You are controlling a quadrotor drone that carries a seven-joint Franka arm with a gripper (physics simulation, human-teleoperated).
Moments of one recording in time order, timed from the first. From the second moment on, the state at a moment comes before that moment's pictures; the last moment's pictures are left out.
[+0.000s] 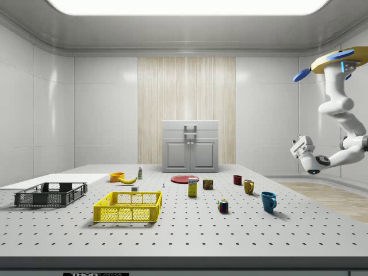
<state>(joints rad) 0.08 -0.71 -0.36 -2.15 0.57 1.36 0.69</state>
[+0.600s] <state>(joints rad) 0.25 -0.77 -0.67 -2.38 1.00 1.39 0.62</state>
